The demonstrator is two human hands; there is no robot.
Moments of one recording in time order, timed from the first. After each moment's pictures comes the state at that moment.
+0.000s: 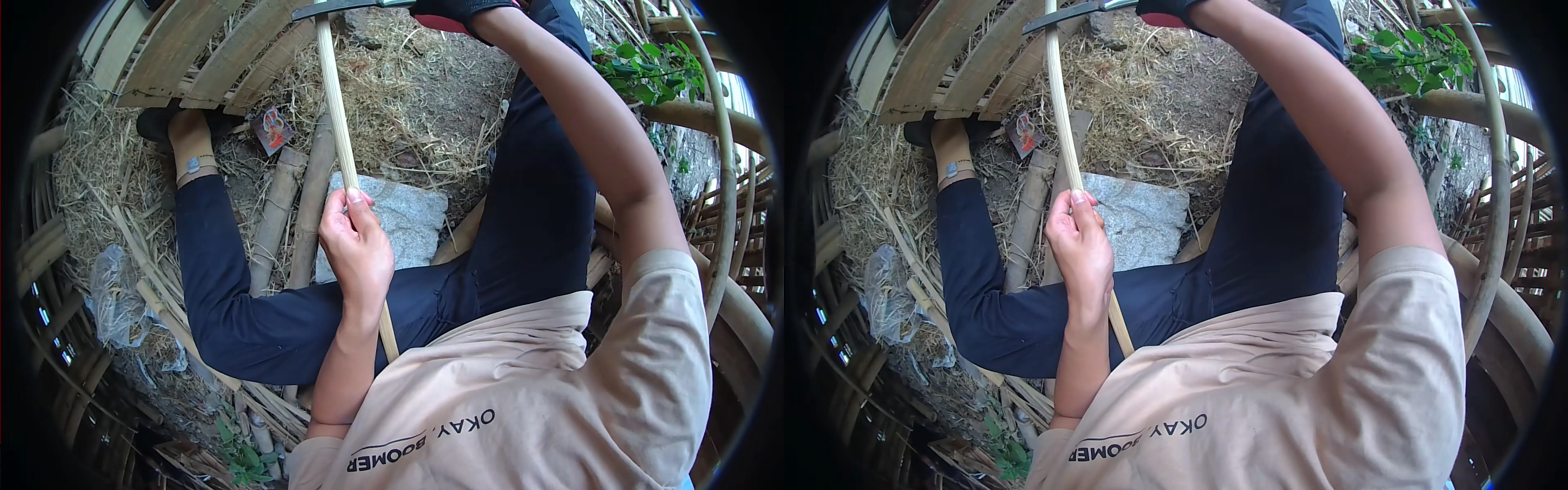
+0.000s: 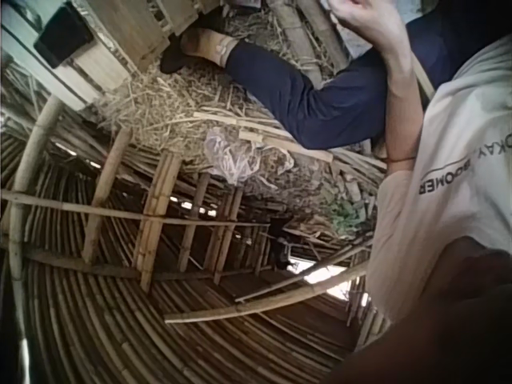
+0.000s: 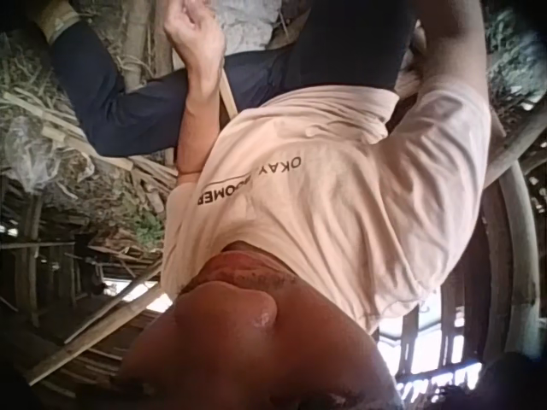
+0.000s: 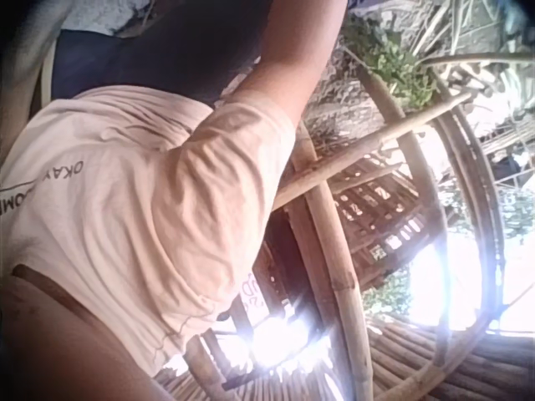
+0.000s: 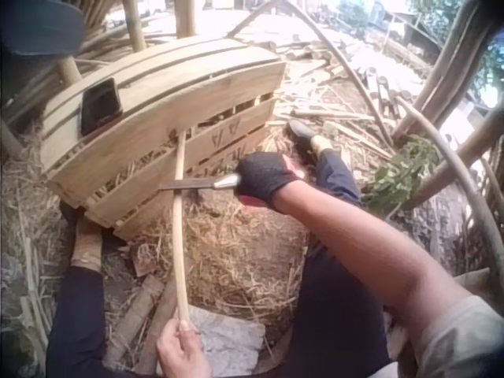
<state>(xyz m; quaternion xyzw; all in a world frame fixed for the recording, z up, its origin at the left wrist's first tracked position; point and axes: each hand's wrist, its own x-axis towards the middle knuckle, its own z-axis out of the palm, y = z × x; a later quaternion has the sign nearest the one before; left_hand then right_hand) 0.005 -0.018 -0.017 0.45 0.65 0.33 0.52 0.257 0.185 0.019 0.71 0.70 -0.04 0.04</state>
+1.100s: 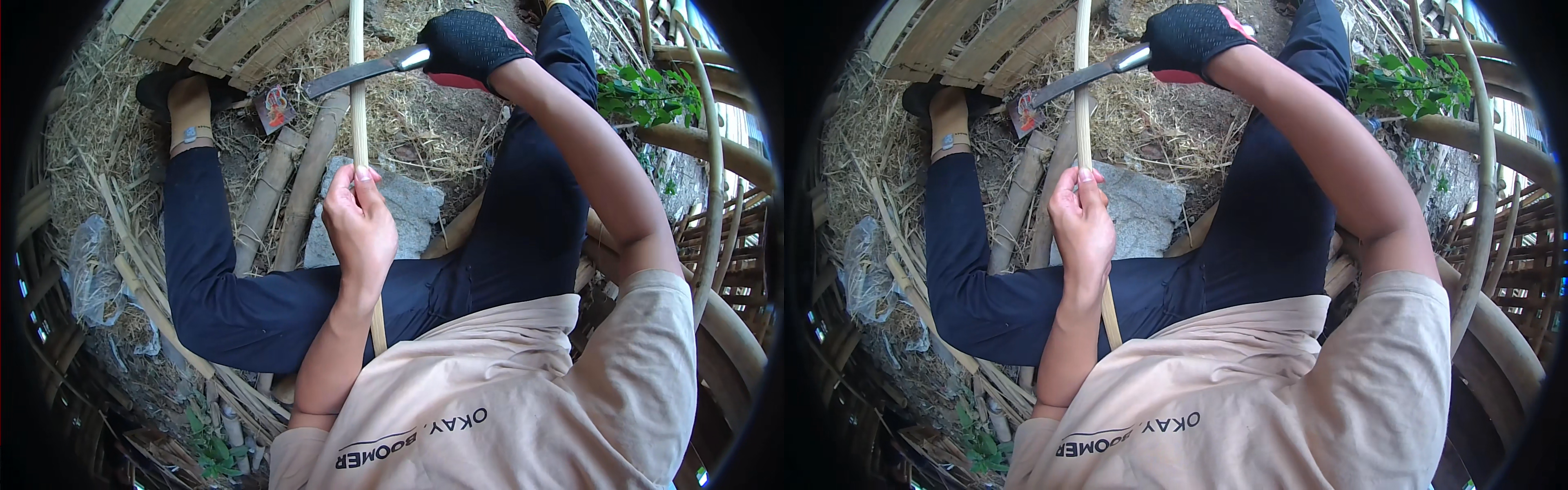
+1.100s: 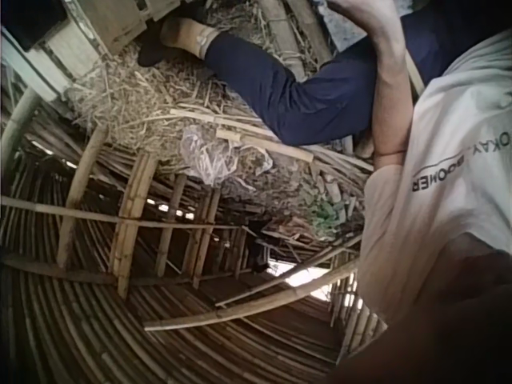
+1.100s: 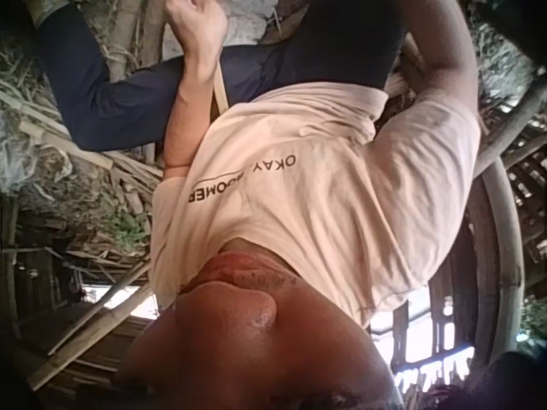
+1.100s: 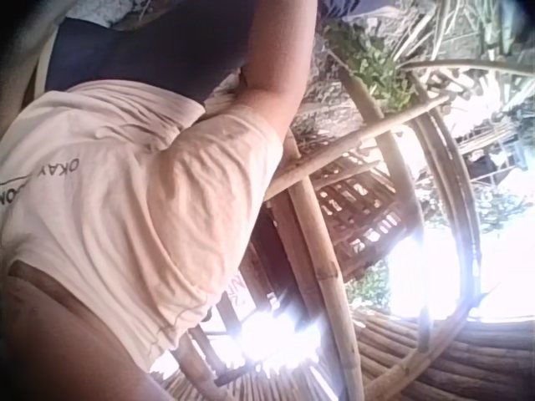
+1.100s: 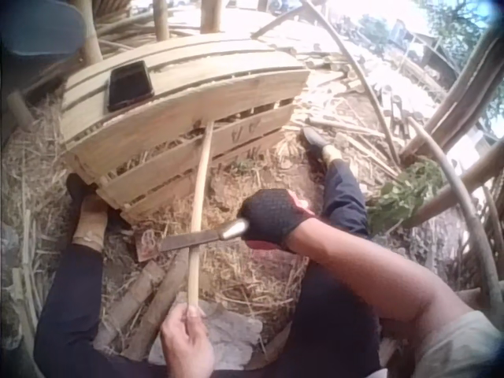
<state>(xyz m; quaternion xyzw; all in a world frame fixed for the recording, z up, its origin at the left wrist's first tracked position) 0.007 -0.016 -0.020 0.46 0.66 0.32 0.50 0.225 0.137 0.014 0.61 0.78 -0.11 0.13</state>
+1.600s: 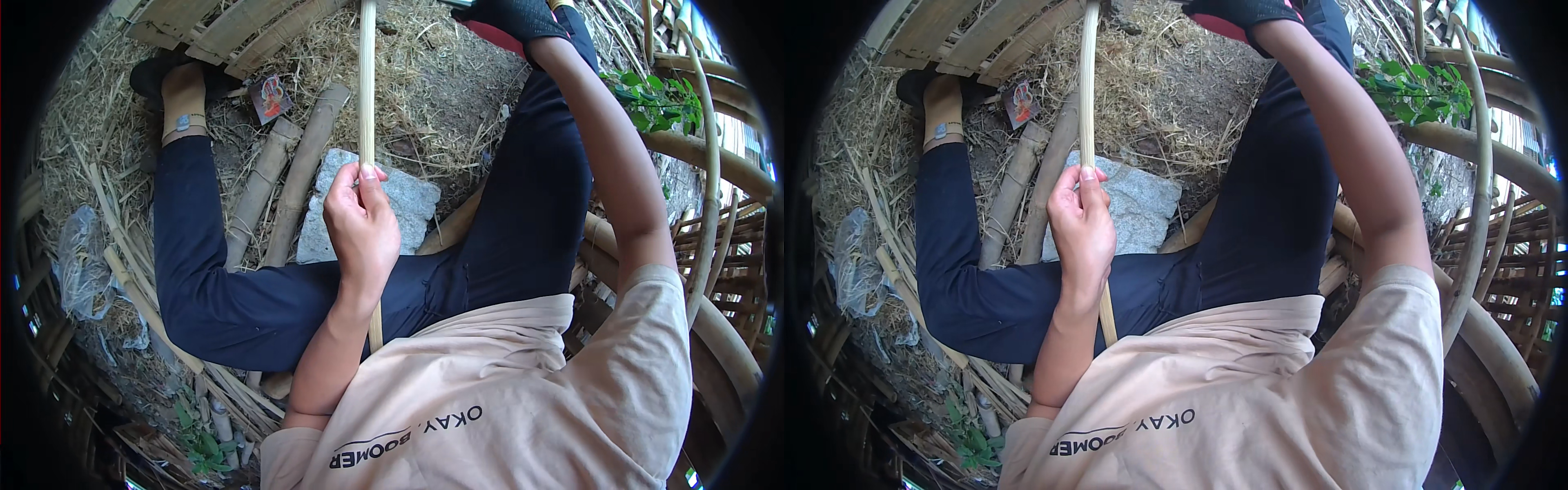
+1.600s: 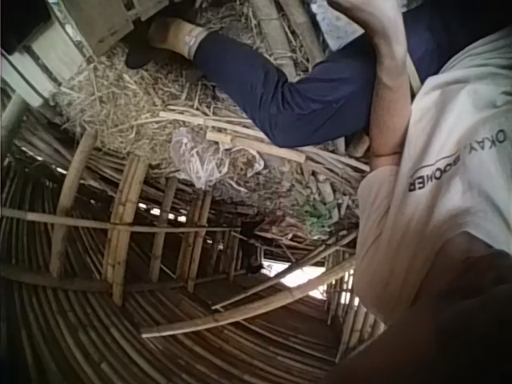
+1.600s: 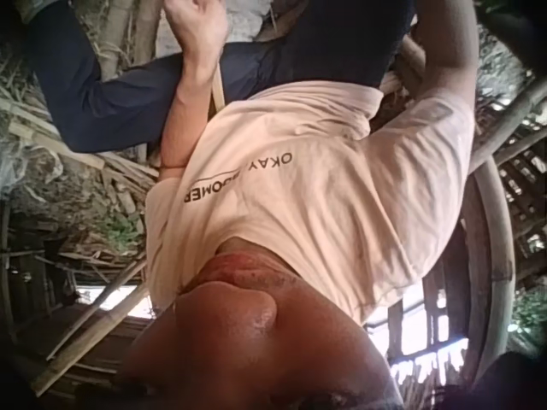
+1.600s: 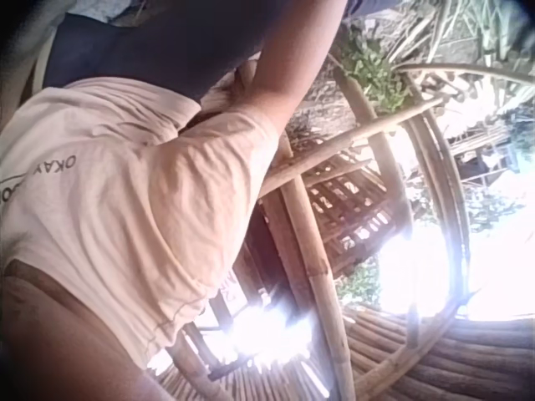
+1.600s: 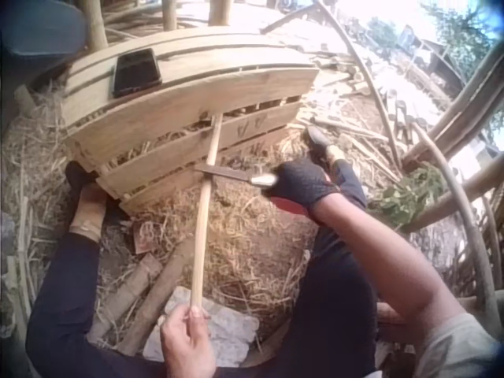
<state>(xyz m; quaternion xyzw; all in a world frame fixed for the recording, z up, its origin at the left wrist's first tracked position) 0.014 -0.020 -0.010 0.41 0.64 0.34 0.55 0.278 0.164 0.018 0.68 0.73 -0.05 0.02</state>
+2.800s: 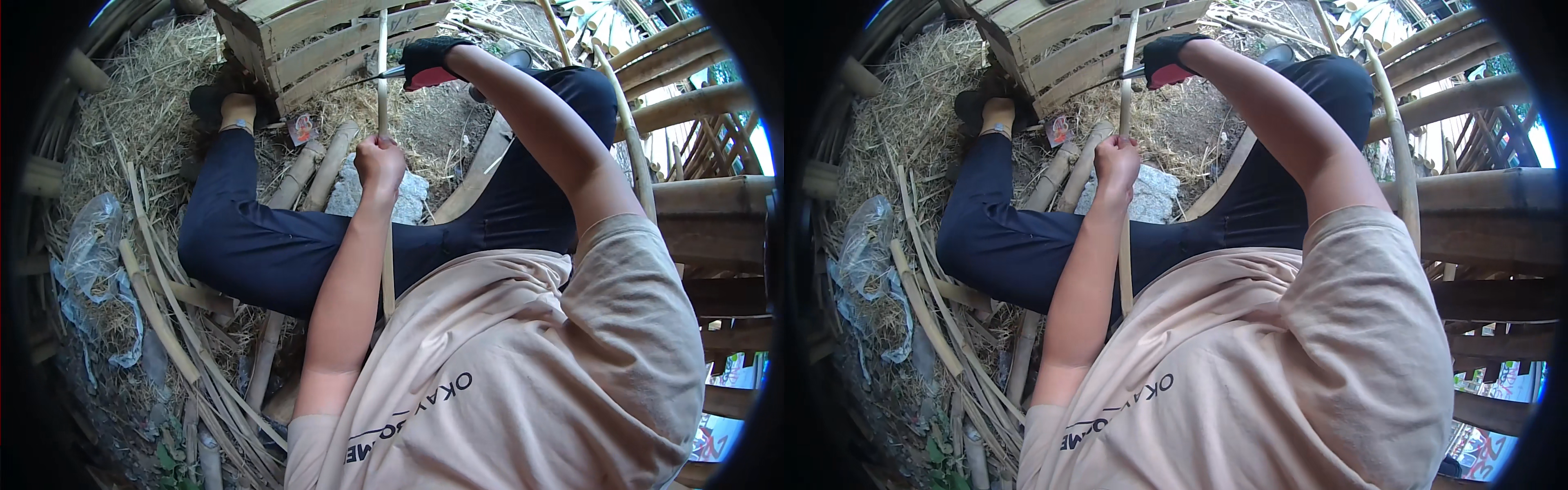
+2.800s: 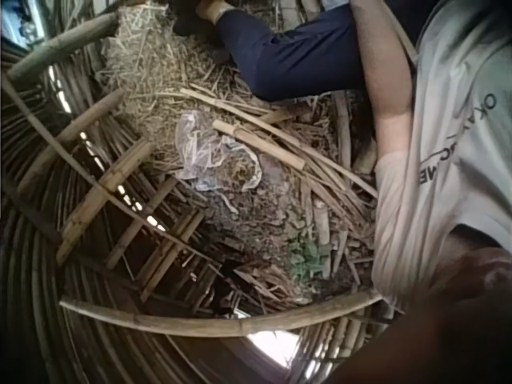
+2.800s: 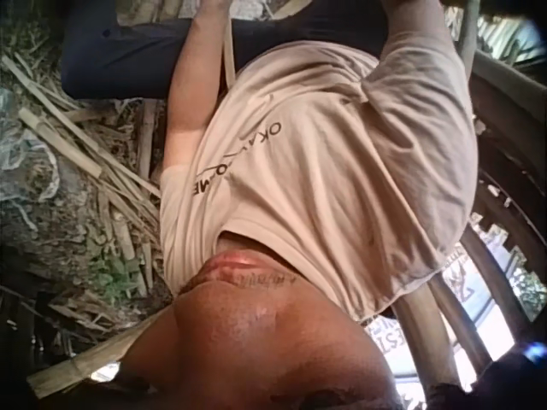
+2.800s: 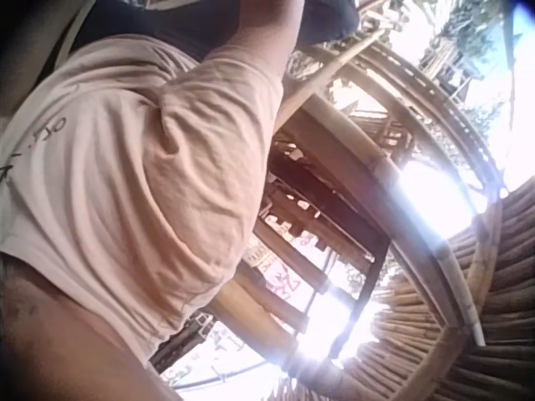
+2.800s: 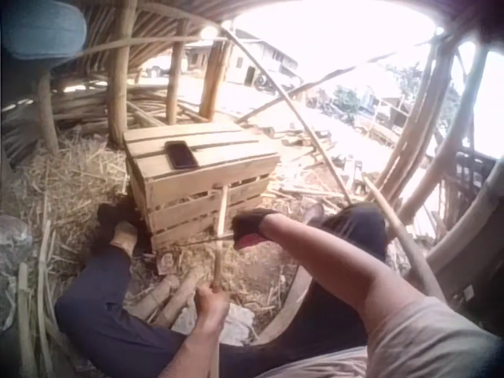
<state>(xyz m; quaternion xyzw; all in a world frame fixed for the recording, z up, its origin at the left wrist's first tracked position) 0.004 -0.018 -0.013 0.43 0.61 0.36 0.56 0.174 0.119 0.092 0.60 0.78 -0.09 0.18</state>
